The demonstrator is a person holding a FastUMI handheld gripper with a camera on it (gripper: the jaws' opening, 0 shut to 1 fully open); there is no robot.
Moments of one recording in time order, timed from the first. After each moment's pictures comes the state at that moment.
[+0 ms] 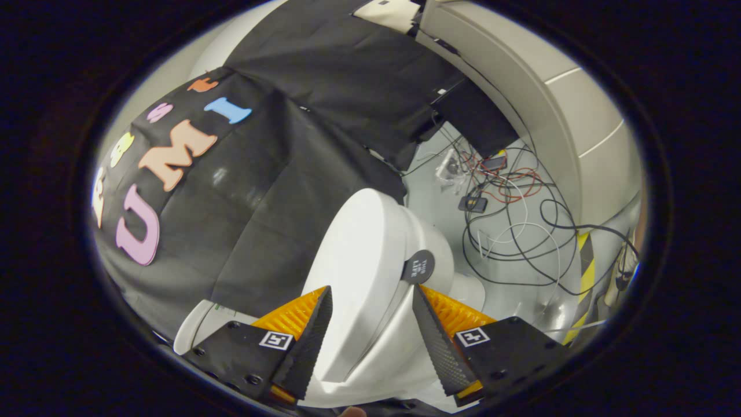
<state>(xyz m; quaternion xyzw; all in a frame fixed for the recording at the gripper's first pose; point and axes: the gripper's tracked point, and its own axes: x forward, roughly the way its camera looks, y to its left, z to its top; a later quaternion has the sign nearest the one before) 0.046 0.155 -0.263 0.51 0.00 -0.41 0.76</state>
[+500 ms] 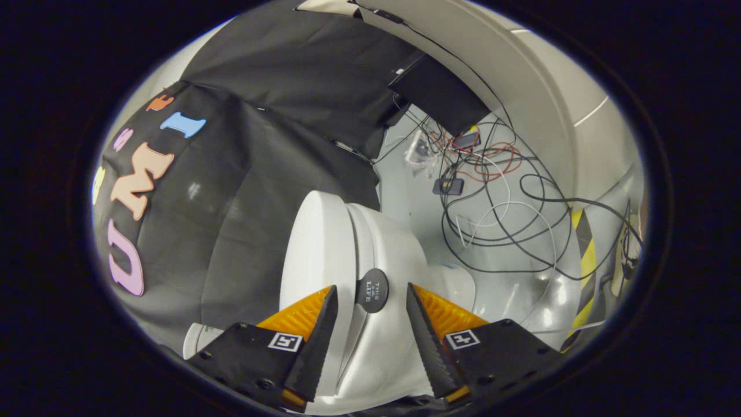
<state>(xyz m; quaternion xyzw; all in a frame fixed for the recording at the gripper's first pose) 0.056 0.124 -0.317 0.57 0.03 -0.41 0.71</state>
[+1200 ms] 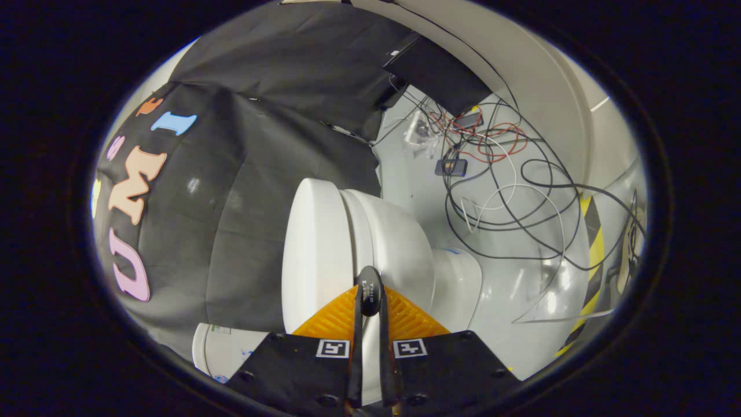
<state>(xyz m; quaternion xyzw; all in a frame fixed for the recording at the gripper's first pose) 0.071 0.124 -0.320 0.59 0.06 -0.38 0.71</state>
